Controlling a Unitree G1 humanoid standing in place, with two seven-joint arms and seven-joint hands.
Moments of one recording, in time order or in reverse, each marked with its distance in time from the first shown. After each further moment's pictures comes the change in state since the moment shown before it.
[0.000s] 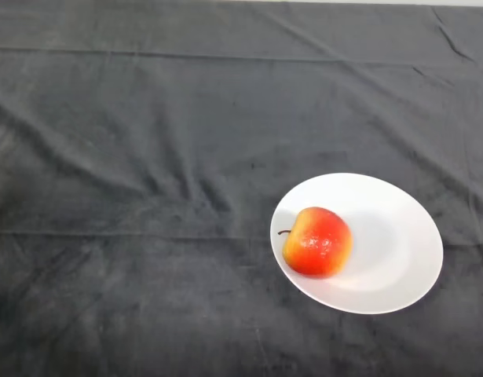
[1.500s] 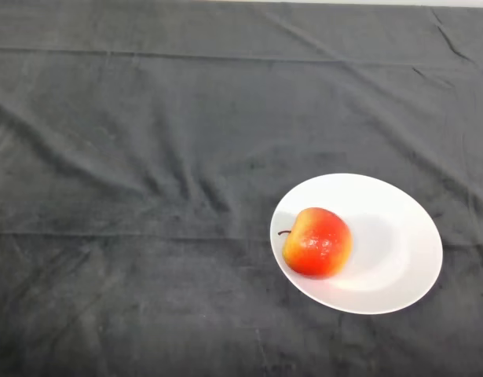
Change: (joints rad) left arm 0.042 0.005 0.106 0.001 0.049 0.000 0.079; right arm 0.000 0.002 0.000 0.002 0.000 0.000 0.000
